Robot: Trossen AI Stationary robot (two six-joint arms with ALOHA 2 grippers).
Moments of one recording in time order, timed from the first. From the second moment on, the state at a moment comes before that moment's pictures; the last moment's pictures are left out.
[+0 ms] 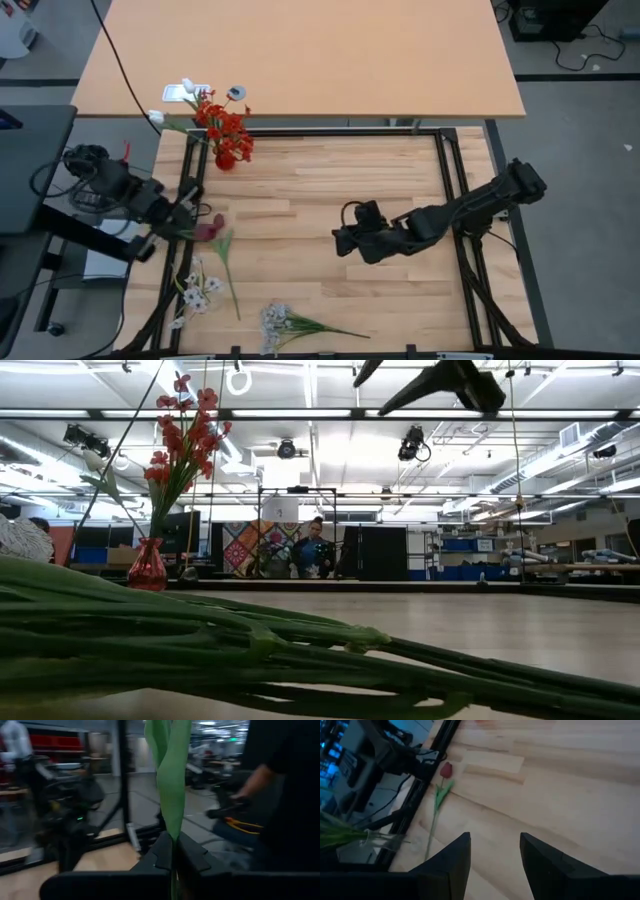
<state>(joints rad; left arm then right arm) -0.60 0.55 0.97 -0.37 -0.04 -0.04 0.38 1.57 1.28 -0.54 0.59 1.42</state>
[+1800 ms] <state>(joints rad) -0.80 0.10 0.38 -0.20 0.27 -0.12 0.43 1.63 1.28 -0.50 0.52 1.91</state>
